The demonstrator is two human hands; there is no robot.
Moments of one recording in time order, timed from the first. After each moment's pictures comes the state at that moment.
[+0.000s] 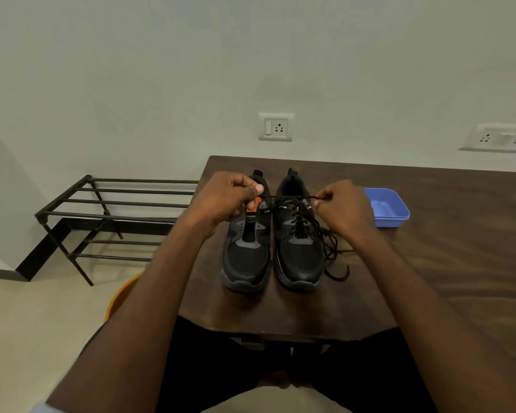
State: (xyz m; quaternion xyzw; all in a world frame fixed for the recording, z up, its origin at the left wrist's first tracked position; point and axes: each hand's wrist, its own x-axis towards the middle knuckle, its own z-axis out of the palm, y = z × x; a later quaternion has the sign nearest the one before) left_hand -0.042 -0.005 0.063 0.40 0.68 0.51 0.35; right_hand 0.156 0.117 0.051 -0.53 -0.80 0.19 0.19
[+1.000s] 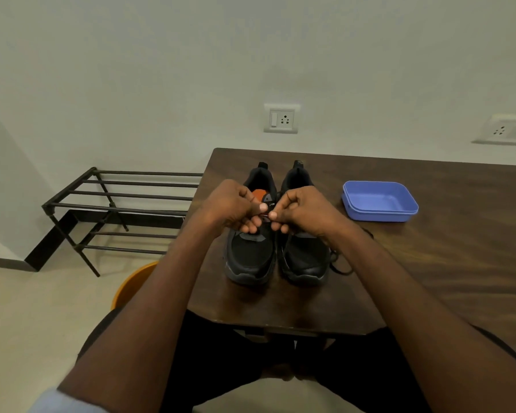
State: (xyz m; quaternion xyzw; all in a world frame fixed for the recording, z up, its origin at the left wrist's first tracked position) left_hand -0.042 -0.004 0.044 0.38 0.74 0.39 0.39; right_hand 0.122 0.094 0.033 -0.34 -0.77 0.51 0.15
